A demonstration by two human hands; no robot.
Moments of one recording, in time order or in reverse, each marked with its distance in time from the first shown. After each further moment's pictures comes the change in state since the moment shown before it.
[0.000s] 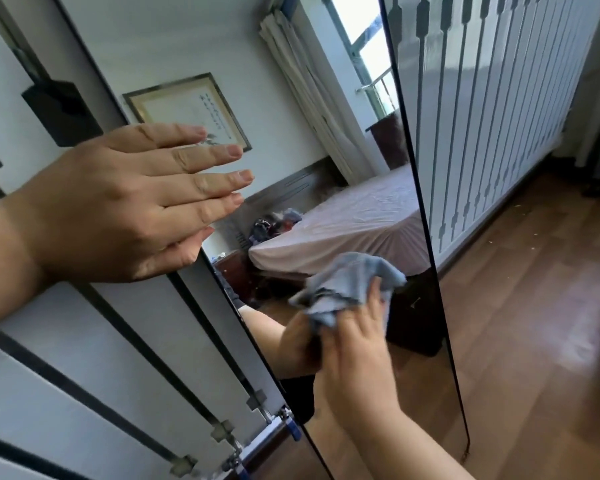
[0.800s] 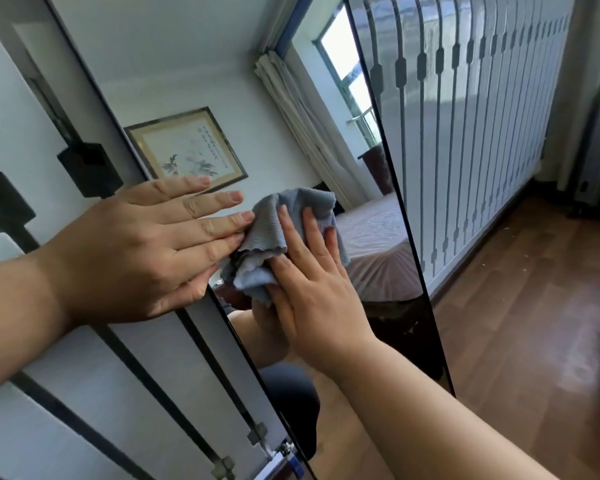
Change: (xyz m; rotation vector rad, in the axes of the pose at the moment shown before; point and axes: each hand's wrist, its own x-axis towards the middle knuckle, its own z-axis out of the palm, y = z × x) left_hand 0.006 0.010 -0.015 0.008 -0.011 -0.024; right_hand 0.105 -0.071 -0.020 -0.120 0.035 -0.468
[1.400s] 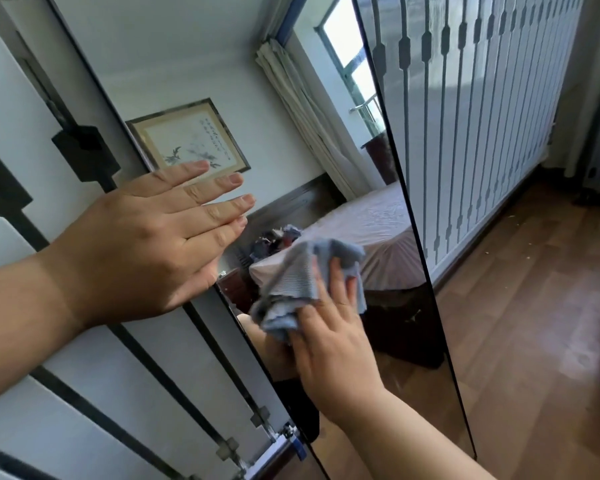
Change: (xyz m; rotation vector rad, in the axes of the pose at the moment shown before) left_hand 0.007 0.020 -0.005 0.020 -0.027 -0.095; right_hand -0.084 0.002 0.019 0.003 -0.043 0.133
